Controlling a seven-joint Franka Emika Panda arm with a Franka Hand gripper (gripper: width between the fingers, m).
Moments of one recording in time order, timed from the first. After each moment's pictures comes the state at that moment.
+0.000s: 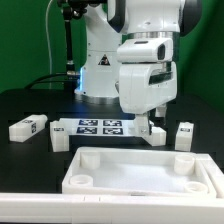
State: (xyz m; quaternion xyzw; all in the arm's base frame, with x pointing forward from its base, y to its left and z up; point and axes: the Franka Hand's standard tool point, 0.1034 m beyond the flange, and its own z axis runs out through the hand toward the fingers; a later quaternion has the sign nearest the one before) arm 0.514 0.057 0.060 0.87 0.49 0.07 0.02
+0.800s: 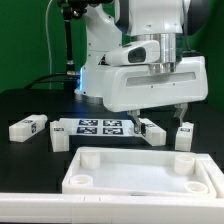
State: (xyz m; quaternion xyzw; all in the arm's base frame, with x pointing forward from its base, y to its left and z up) arm 0.503 0.087 0.058 0.99 0.11 0.07 -0.03
